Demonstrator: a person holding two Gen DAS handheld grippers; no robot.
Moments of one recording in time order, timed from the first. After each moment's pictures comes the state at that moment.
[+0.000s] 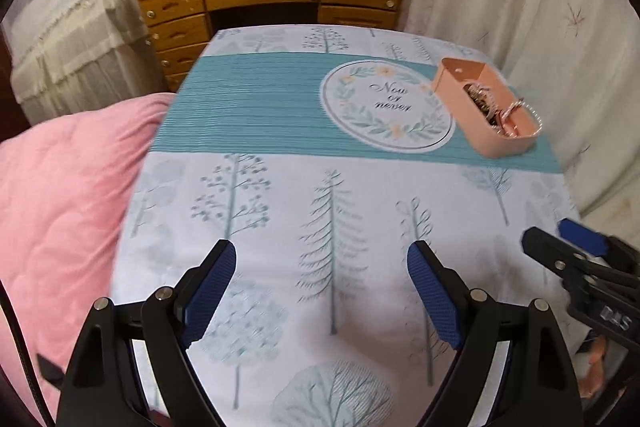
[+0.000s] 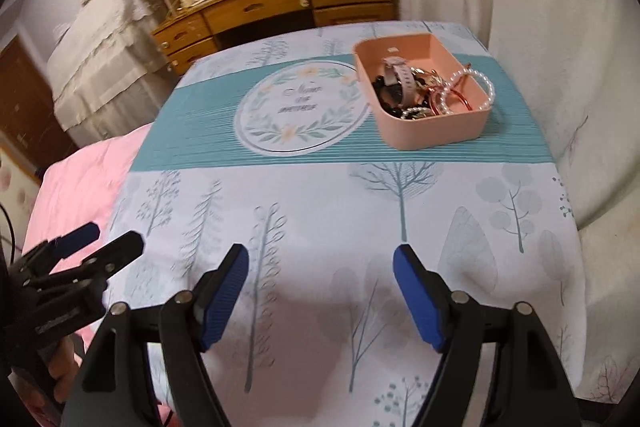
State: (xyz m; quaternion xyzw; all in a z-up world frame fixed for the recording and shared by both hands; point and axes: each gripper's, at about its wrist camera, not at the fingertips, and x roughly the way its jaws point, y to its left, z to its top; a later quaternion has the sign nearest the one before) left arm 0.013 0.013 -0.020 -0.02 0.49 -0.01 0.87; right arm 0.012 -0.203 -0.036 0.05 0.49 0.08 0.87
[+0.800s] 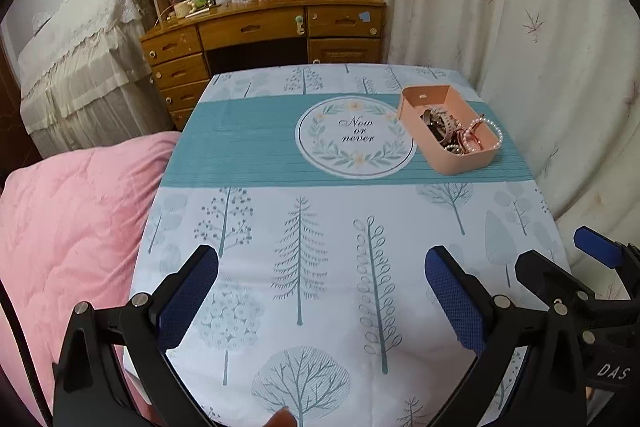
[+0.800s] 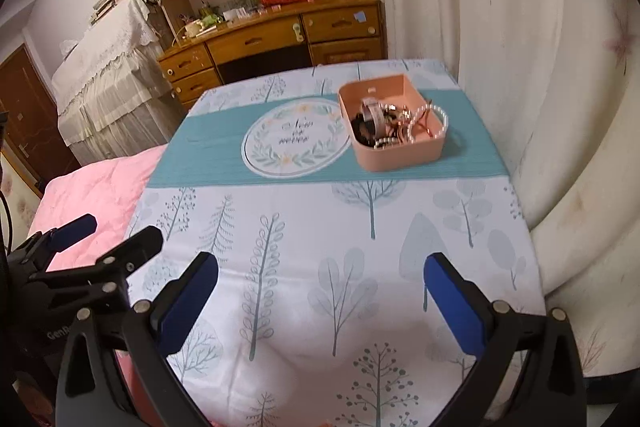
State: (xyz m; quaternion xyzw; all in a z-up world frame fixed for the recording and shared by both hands) left arm -0.019 -0.034 0.039 0.01 0.44 -0.01 0.90; right arm -0.033 -0.226 0.019 0.05 0.44 0.06 0.89
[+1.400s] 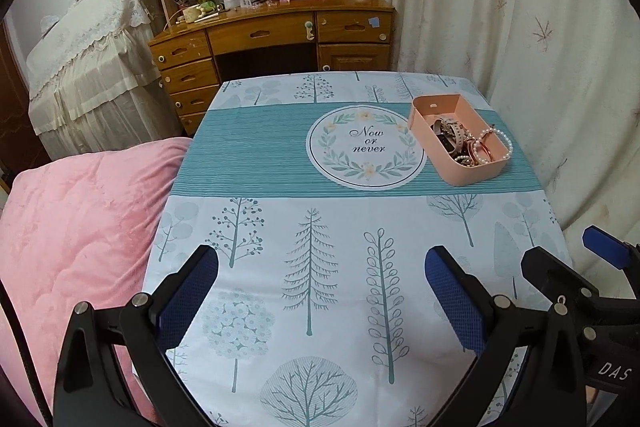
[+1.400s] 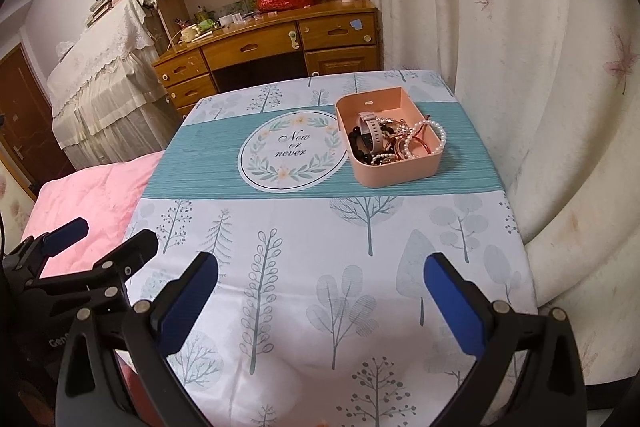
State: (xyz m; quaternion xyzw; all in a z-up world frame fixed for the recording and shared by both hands) left arm -0.011 -0.032 0.044 0.01 0.44 0.00 0.90; right arm -0.023 -0.220 0.028 0.05 0.44 0.05 0.90
